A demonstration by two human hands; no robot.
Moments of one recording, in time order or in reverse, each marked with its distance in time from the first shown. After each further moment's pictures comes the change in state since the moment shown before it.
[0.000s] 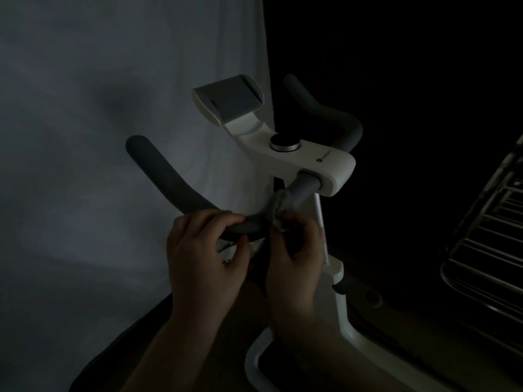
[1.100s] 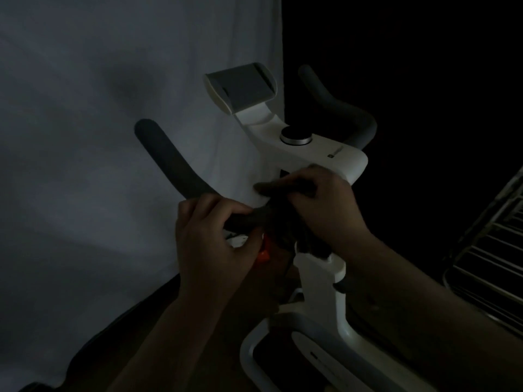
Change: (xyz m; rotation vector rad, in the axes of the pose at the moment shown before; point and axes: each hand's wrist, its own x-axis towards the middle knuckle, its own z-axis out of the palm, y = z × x) left_hand 0.007 -0.004 0.009 -0.028 0.042 0.039; right_hand 0.085 -0.043 -0.021 -0.621 -0.559 -0.215
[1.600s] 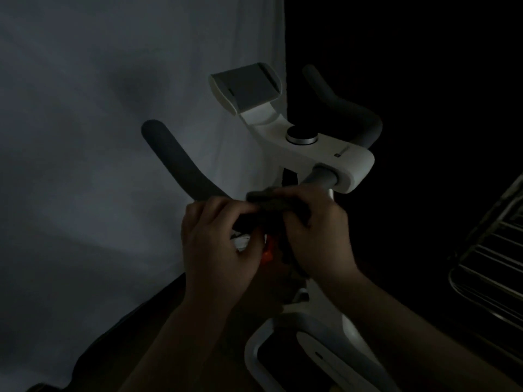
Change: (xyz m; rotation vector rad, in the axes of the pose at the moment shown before) left_hand -0.002 -0.003 -0.004 0.014 -0.049 -0.025; right_hand -0.035 -0.006 0.032 0.133 0.182 -0.142
